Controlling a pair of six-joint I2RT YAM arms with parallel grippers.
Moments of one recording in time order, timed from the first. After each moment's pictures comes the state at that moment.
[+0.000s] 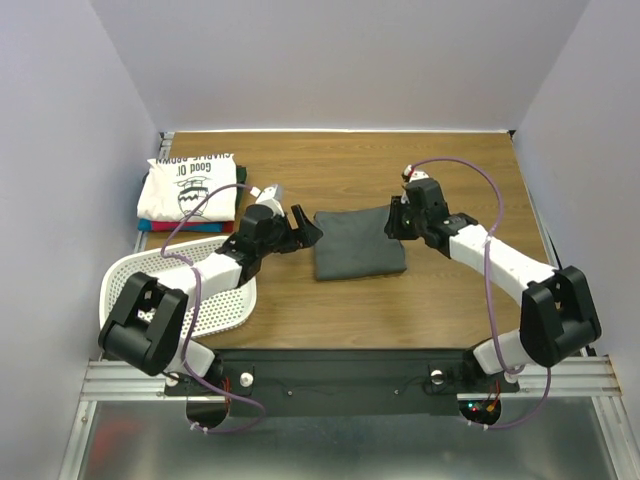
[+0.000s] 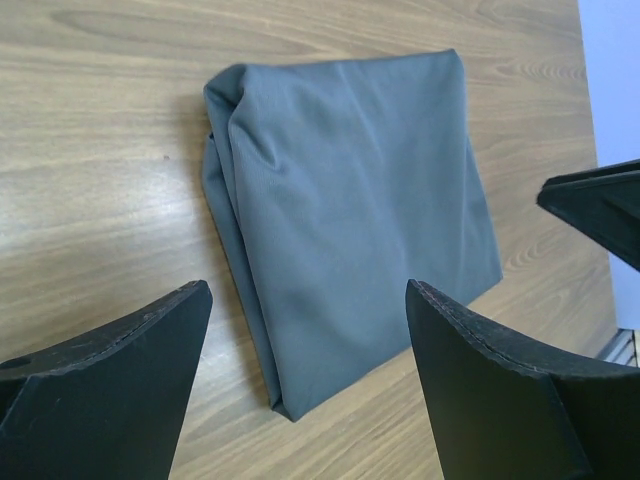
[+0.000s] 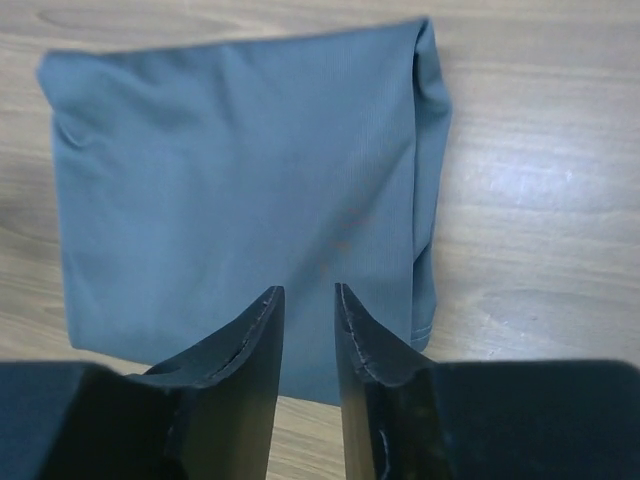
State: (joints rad) left arm -0.48 1.40 0.64 0.32 0.17 -0.67; right arm 0.44 1.43 0.97 -0.26 0.06 0.38
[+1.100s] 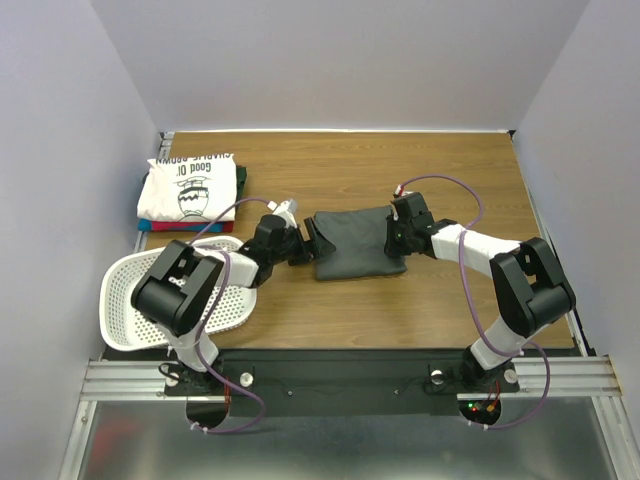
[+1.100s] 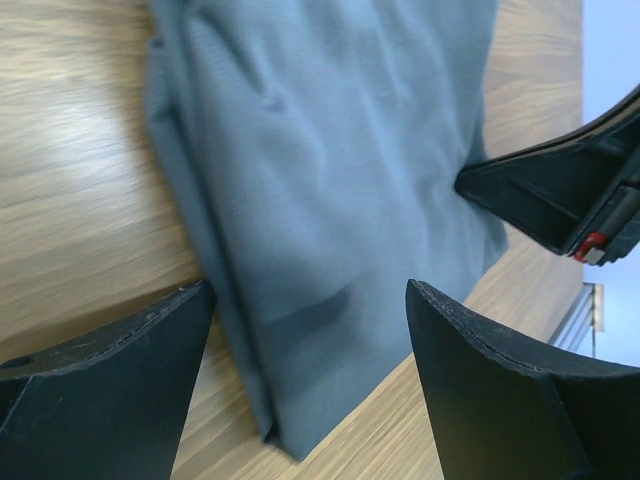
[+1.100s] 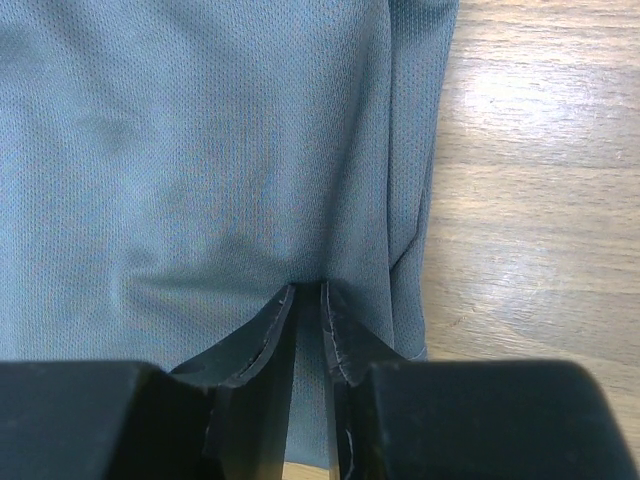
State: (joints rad) left arm -0.51 1.66 0.60 0.55 0.30 -0.77; right arm 0.44 1.63 0.90 -0.20 0.06 0.41
